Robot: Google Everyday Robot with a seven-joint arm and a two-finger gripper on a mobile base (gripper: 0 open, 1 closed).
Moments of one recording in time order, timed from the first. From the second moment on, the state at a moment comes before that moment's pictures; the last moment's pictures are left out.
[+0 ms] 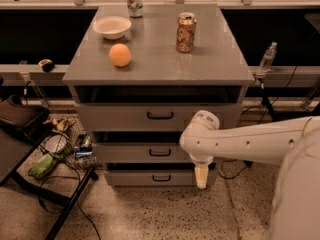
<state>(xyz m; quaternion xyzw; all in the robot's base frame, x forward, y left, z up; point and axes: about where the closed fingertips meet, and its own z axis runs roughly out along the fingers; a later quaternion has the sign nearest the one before) 0.578 -0.170 0.509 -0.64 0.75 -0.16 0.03</state>
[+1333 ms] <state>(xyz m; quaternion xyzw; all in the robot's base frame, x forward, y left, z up) 0.646 -0.158 0.425 -0.62 0.78 -0.05 0.02</state>
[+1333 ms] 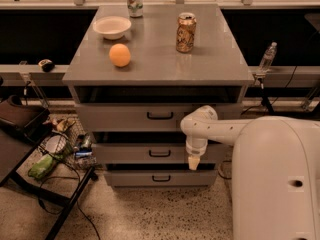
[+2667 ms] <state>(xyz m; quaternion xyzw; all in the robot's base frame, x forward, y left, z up) 0.641 -0.169 0.439 -0.61 0.79 -0.06 0.03</state>
